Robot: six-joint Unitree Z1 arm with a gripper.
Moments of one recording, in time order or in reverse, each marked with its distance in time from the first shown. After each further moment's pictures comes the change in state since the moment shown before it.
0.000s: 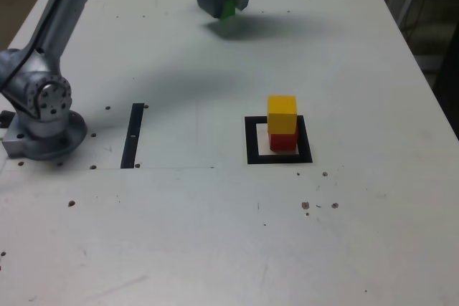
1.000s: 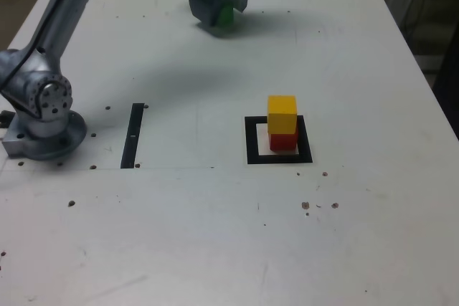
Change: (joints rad) arm 0.058 0.041 0.077 -0.053 -0.001 -0.098
